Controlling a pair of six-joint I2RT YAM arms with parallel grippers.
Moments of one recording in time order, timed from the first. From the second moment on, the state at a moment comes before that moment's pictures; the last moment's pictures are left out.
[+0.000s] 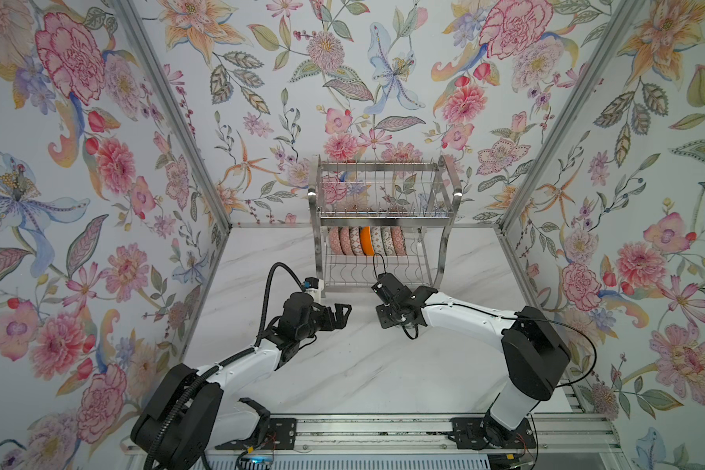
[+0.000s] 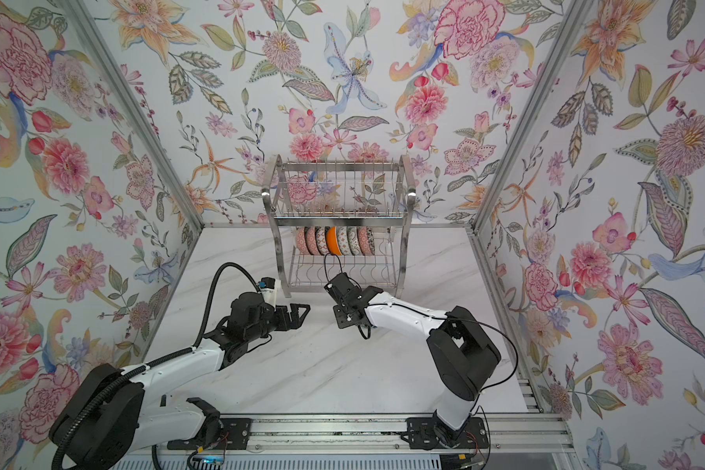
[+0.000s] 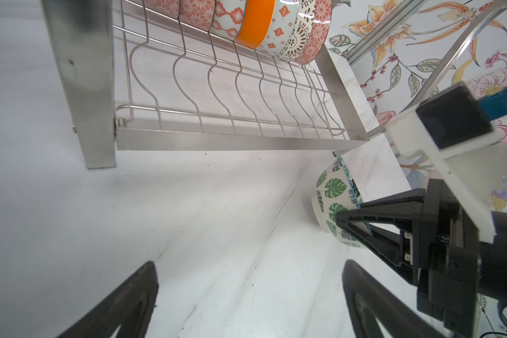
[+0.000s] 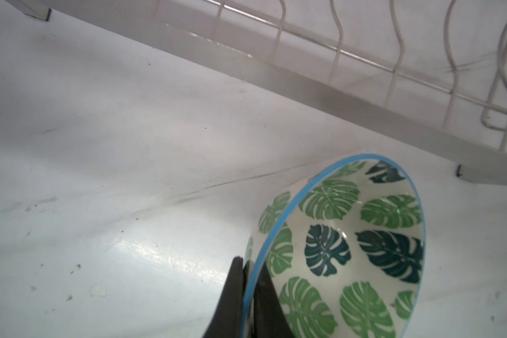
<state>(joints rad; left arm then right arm) -0.52 1.27 0.50 0.24 0.18 -0.56 0.80 1.69 1.13 -0.59 0.21 0.40</state>
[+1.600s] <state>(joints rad) -0.77 1.81 1.10 0.32 -0.17 -0.37 -0.12 1.93 1.57 -0.22 -0.79 0.52</state>
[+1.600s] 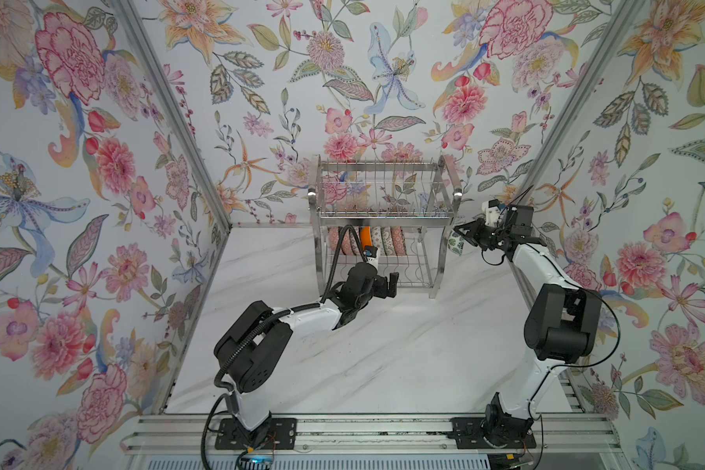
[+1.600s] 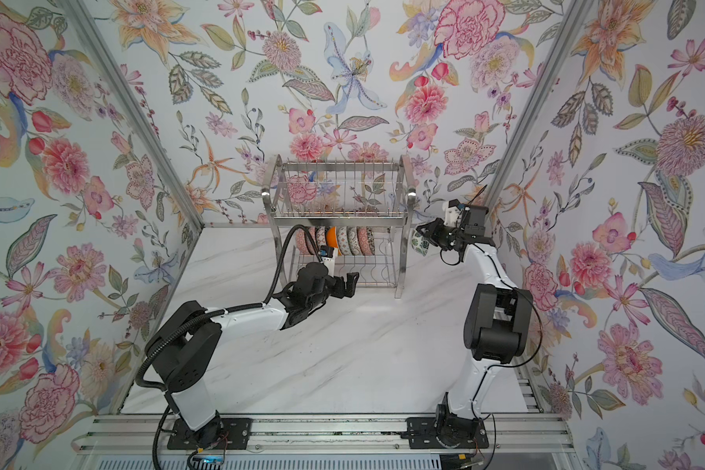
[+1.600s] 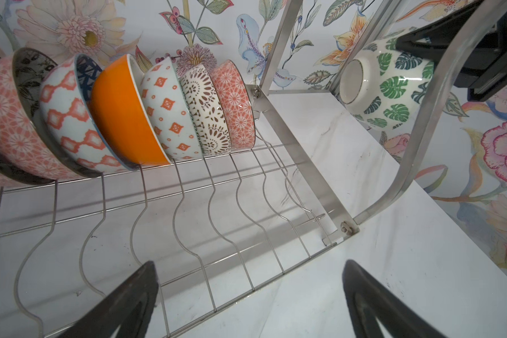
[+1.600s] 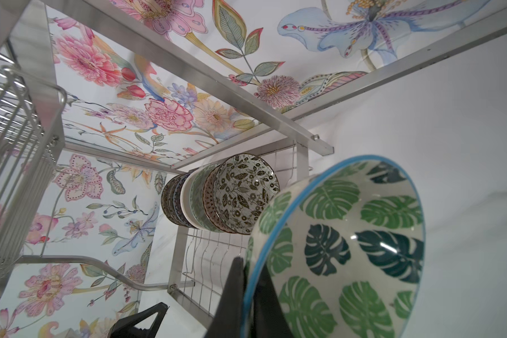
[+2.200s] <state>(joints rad) -0.77 1.83 1.14 0.27 -0.19 -0.30 -0.02 2.17 1.64 0.16 -1.04 0.74</state>
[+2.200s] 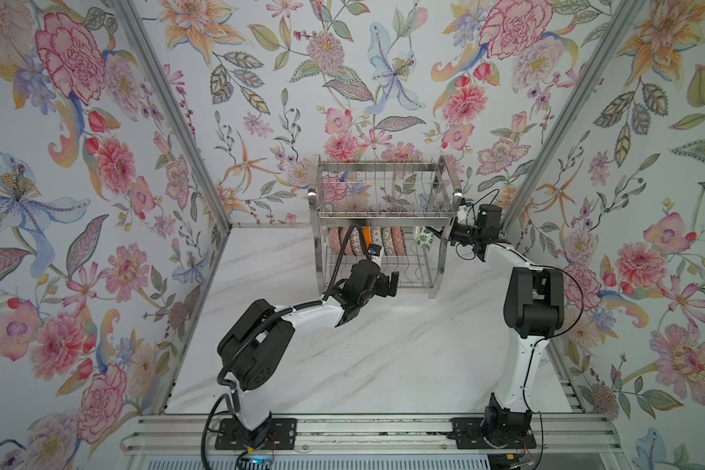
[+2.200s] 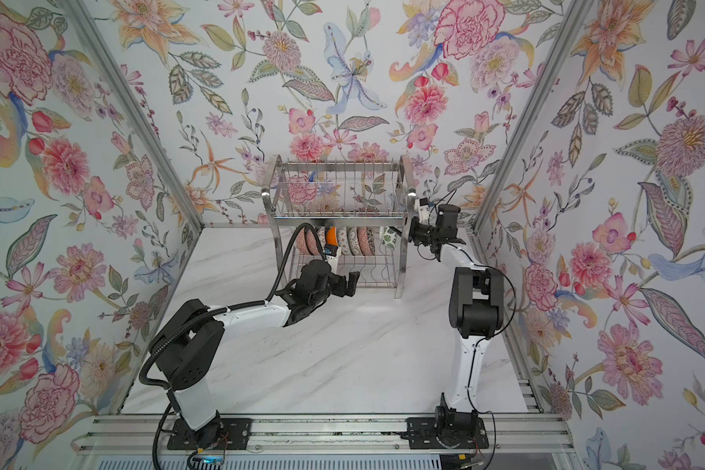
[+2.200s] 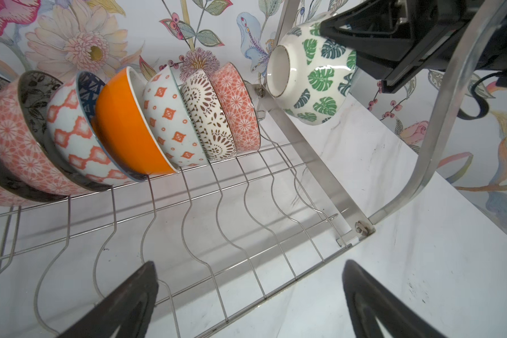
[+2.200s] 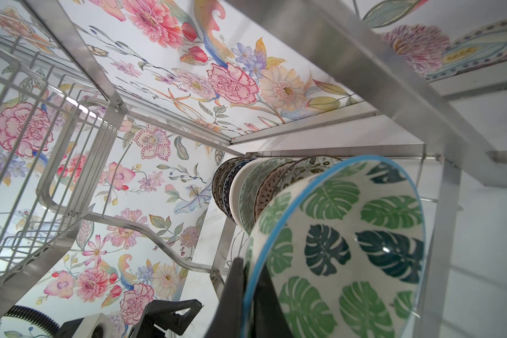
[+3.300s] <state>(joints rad) -0.77 1.83 1.14 0.21 -0.20 -0.26 0.02 2.32 1.59 0.66 -1.08 1.13</state>
